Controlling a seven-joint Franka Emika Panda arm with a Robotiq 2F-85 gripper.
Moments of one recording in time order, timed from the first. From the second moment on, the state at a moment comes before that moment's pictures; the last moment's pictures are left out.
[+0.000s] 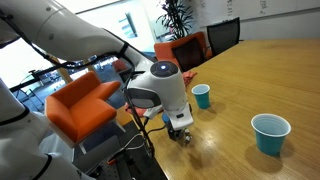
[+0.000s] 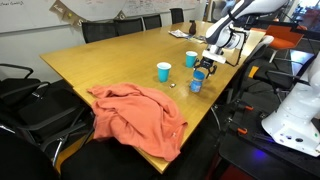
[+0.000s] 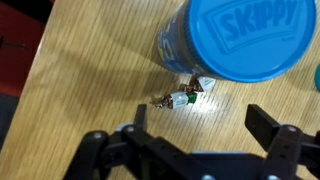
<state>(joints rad) -0.17 0.18 -0.12 -2.44 0.61 2.61 0.38</state>
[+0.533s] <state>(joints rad) -0.17 0.24 -0.12 -2.43 0.62 2.62 0.37</state>
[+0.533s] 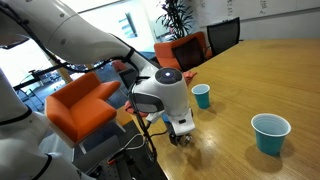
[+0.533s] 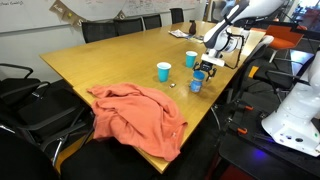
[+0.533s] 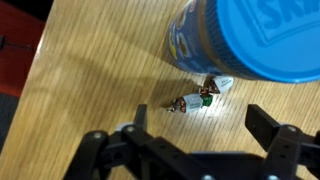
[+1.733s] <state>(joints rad) -0.16 0.35 -0.11 -2.36 0.62 2.63 0.37</state>
